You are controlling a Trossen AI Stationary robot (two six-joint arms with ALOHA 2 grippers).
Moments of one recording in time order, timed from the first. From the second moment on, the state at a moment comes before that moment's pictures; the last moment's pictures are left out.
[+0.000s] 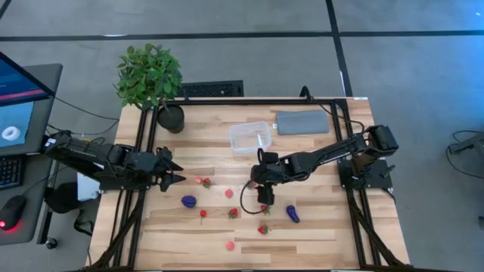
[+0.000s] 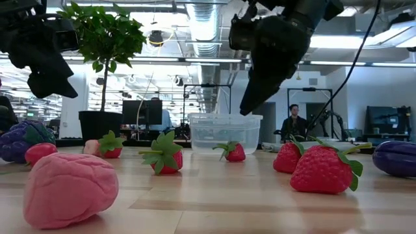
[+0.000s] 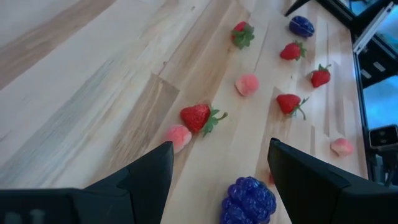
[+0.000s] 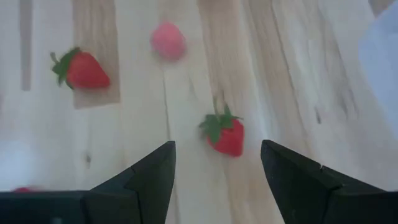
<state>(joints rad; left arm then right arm) -0.23 0.41 0.33 -0.56 -0.17 -0.76 0.19 1.72 1.11 -0.42 0.11 0.23</state>
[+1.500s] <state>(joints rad) -0.23 0.41 0.33 -0.54 -0.25 -0.78 0.14 1.81 1.12 -0.35 0.00 0.02</state>
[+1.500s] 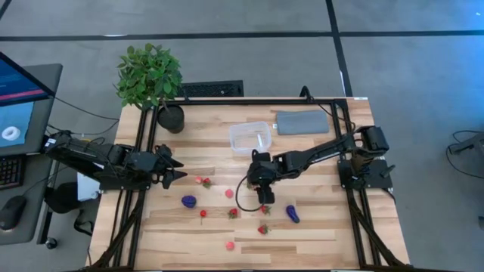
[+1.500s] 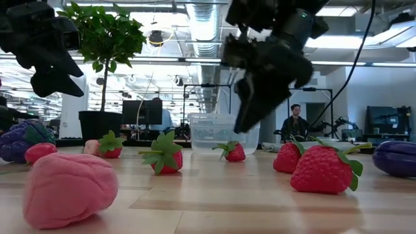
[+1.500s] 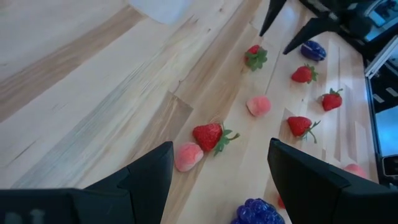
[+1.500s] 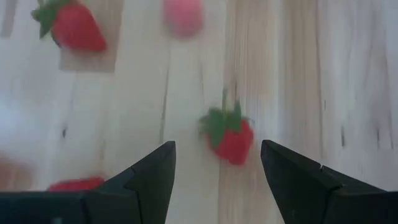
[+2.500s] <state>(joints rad) -0.23 0.41 0.33 -0.53 -0.25 -0.78 0.14 1.87 1.12 -0.36 0.00 0.11</state>
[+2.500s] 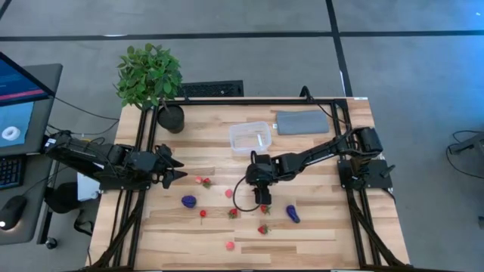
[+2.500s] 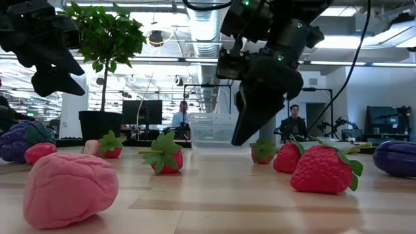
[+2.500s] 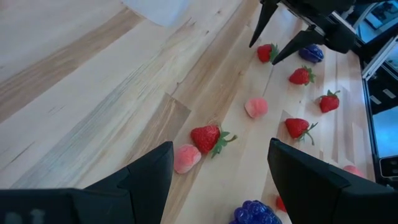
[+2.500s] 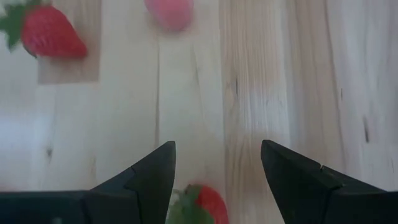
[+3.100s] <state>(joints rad) -0.23 0.41 0.33 -0.53 -0.25 -0.78 0.16 1.87 1.12 -0.47 -0.08 0.10</state>
